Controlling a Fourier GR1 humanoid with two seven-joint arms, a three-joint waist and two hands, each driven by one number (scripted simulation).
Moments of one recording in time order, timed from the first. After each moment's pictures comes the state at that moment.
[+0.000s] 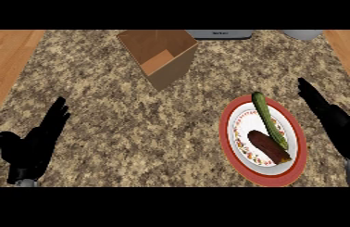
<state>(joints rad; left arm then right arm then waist) 0.09 0.37 -0.06 -1.64 0.17 0.14 0.20 -0.06 -0.57 0.09 -1.57 -0.10 0.05 0.10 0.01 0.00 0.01</state>
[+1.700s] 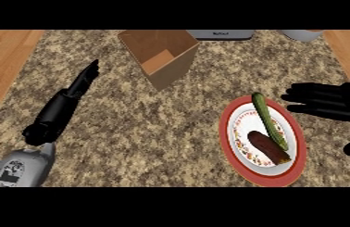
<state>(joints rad) -0.21 0.41 -0.16 -1.55 0.03 -0.06 -0.07 -0.36 -1.04 0.33 -1.53 0.41 0.37 -0.82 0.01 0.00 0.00</state>
